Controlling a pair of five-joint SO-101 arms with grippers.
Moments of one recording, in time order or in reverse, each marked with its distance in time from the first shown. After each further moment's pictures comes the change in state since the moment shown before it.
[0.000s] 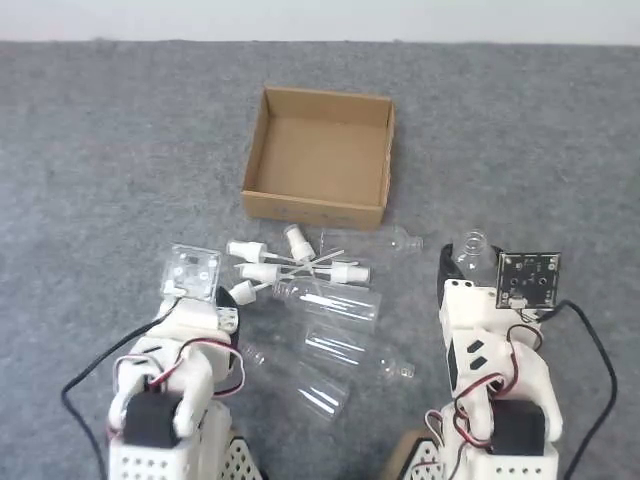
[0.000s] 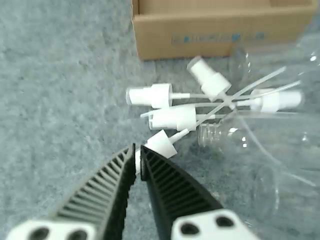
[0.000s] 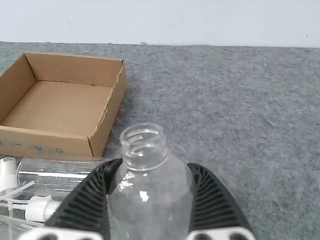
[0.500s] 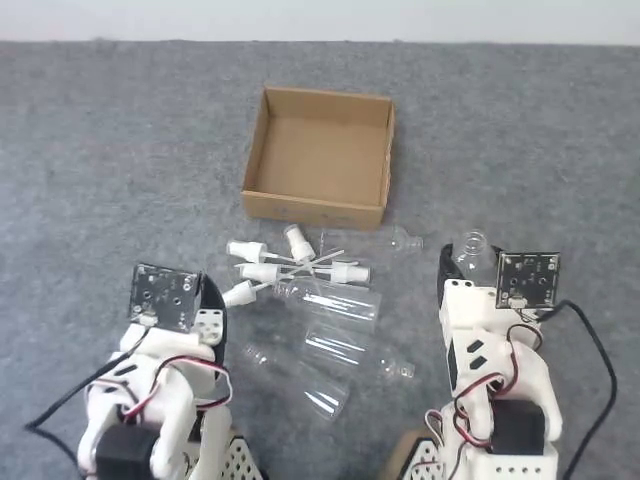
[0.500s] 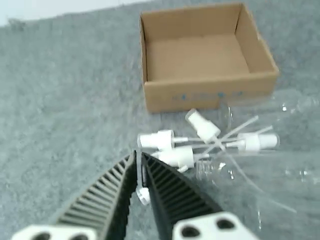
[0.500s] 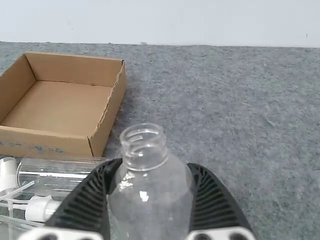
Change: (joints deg) left arm 0.1 -0.1 -14.0 4.0 0.0; right arm 0.0 0.0 0.1 0.0 0.0
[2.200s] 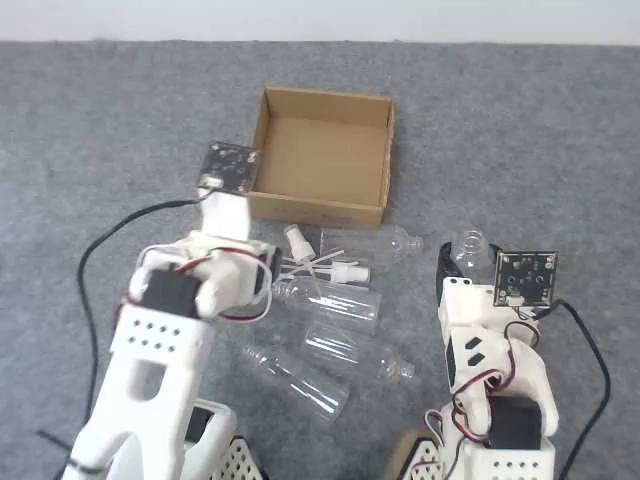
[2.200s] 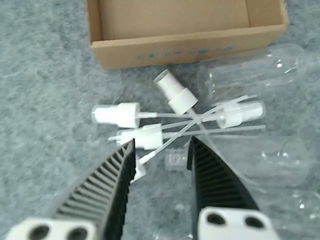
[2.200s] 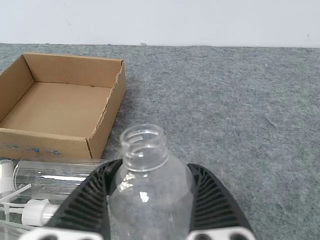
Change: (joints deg) left arm 8.9 60.2 -17.5 -17.7 6.6; right arm 0.0 0.0 2.5 -2.7 0.0
